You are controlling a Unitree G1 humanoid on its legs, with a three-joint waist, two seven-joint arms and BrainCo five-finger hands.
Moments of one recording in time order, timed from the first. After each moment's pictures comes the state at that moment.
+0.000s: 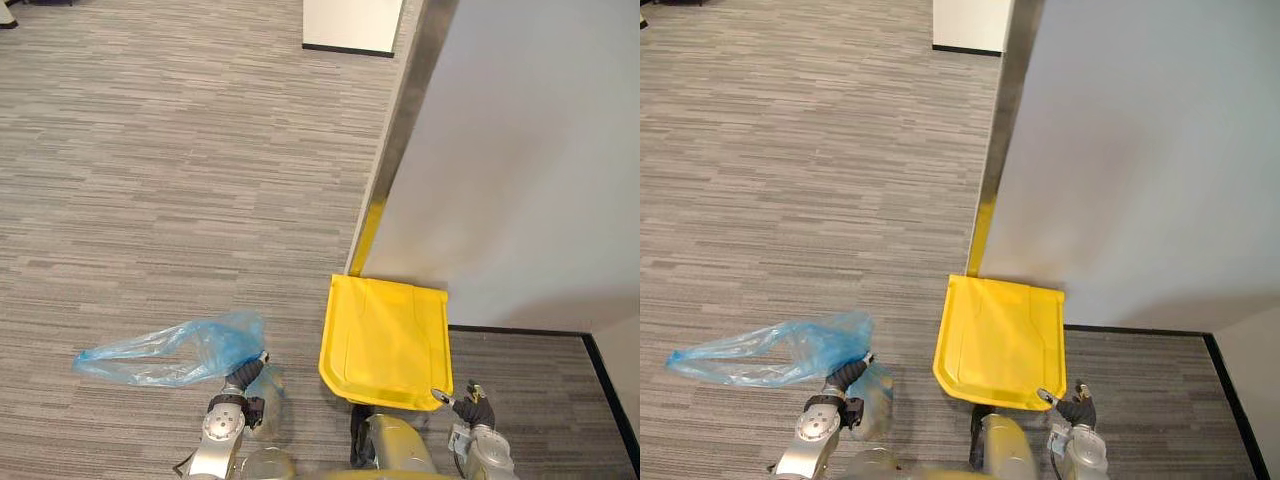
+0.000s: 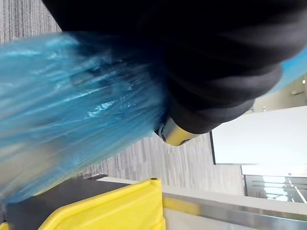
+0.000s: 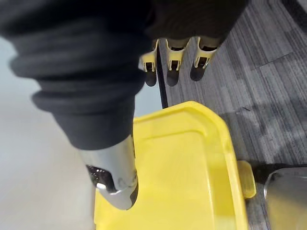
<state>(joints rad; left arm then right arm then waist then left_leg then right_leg) 0.15 0.07 0.01 0.45 0.09 -0.14 0.09 0.12 -0.02 -0.29 0.69 0.03 -0.10 -0.14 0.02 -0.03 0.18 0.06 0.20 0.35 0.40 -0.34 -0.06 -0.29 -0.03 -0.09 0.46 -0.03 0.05</state>
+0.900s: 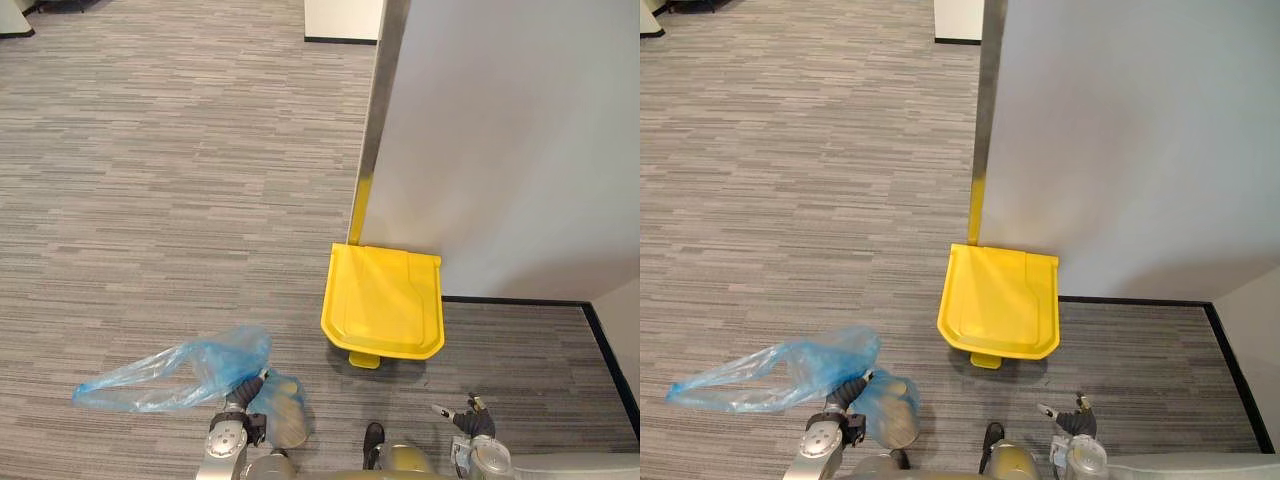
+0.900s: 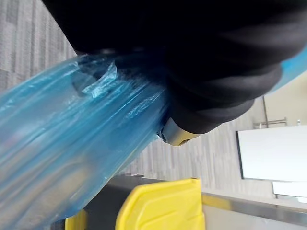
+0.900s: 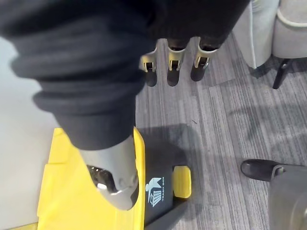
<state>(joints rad) 0.19 0.07 0.00 0.55 0.05 -0.13 0.11 0.11 -0.08 -0.24 0.82 0.00 -0.10 -0.17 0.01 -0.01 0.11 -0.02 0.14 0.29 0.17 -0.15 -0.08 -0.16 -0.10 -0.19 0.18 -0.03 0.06</state>
